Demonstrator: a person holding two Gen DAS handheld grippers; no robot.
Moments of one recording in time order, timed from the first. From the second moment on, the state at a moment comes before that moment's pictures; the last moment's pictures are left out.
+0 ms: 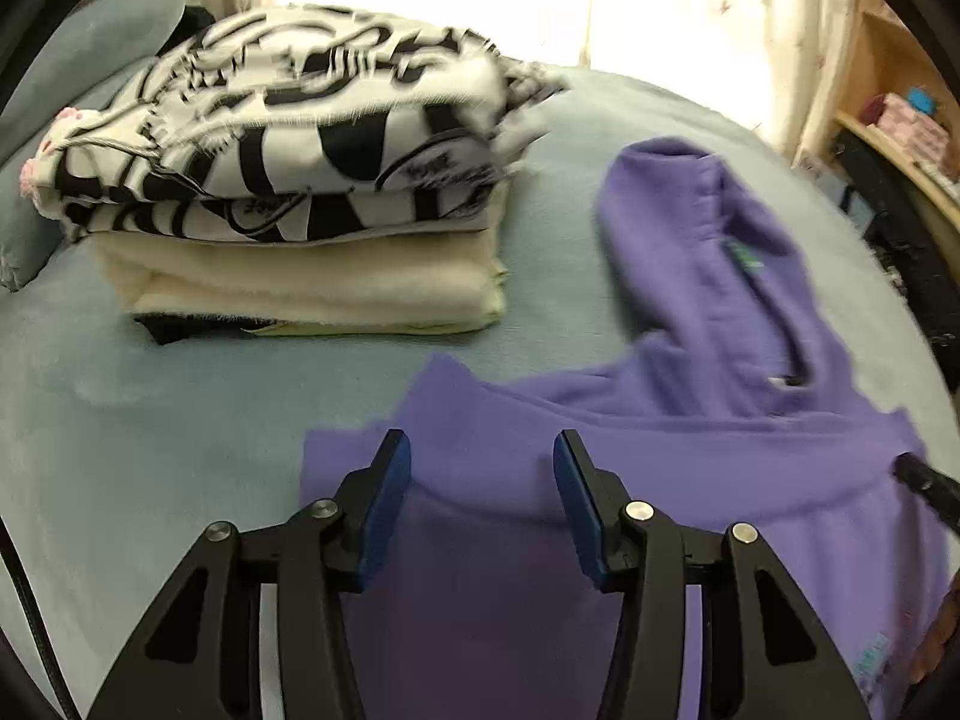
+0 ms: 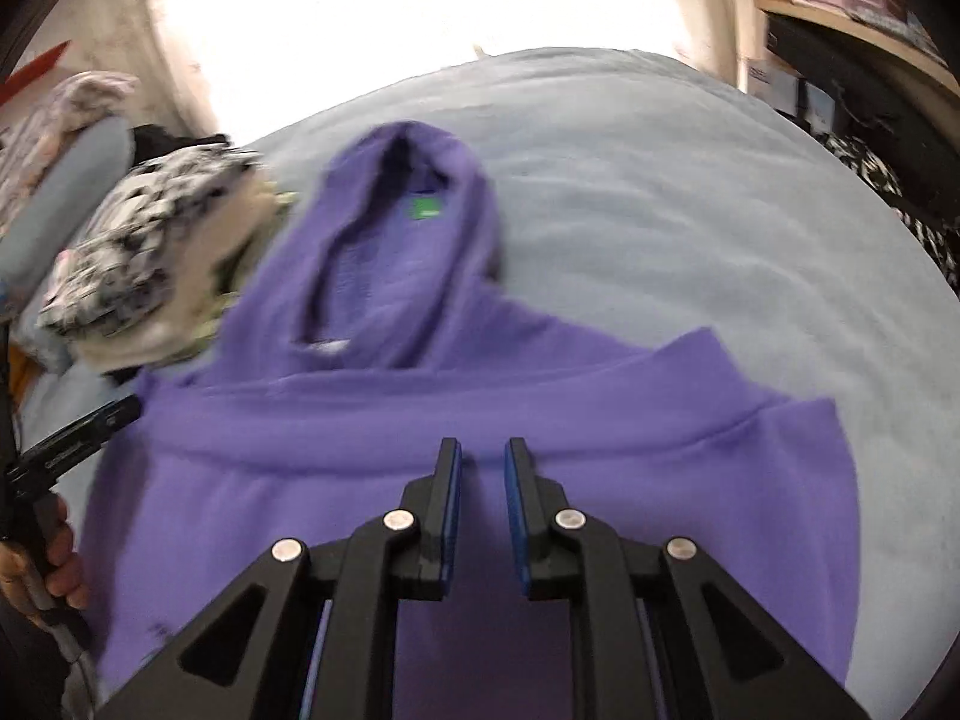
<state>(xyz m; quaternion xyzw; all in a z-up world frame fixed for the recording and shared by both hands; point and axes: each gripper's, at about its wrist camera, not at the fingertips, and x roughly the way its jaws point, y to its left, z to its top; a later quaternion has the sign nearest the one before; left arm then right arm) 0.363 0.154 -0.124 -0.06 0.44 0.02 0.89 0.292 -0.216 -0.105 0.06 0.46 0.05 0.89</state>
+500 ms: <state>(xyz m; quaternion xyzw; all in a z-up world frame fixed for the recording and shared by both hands) 0.378 0.187 -0.152 -0.07 0.45 0.05 0.89 0.301 -0.299 -0.124 0.07 0.45 -0.04 0.89</state>
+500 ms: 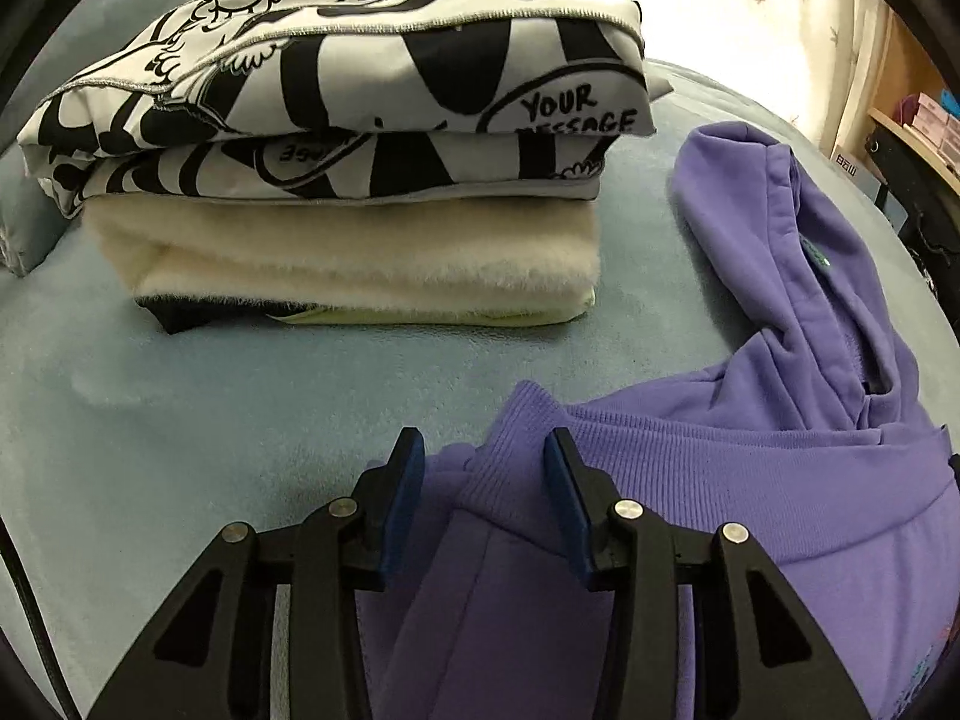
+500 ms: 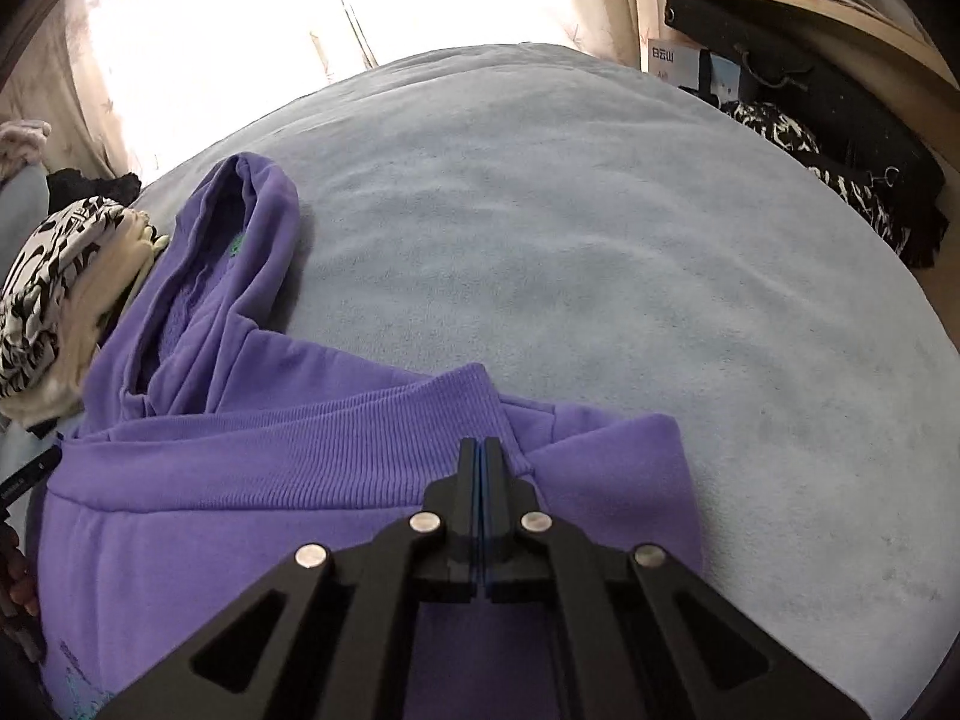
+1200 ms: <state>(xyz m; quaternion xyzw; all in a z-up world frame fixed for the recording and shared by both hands) 0.369 0.161 -0.112 -0.02 0.46 0.03 0.89 0.313 -0.294 -0.111 0.10 0.51 -0.03 0.86</state>
